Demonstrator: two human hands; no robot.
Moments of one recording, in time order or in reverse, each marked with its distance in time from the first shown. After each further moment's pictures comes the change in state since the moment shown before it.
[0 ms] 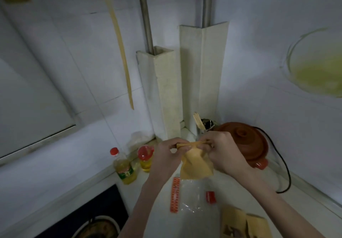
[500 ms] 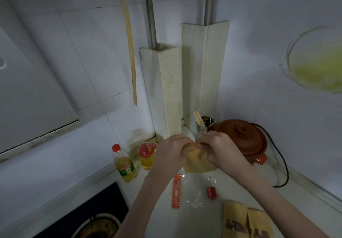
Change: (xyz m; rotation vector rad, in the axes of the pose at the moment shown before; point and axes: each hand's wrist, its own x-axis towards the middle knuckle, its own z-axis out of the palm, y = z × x) left_hand -0.010 0.004 -0.016 0.466 -0.100 0.299; right_hand -0.014 -0.017 0.015 -0.209 -0.091 -0.131
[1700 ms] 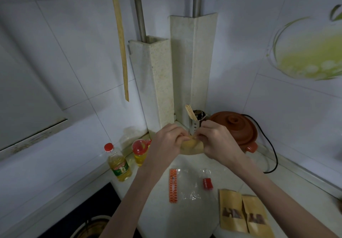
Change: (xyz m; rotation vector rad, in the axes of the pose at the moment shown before) left_hand 0.005 -0.015 -0.002 -0.101 0.049 0.103; right_hand -0.003 -0.004 0.008 -0.022 0.140 -0.001
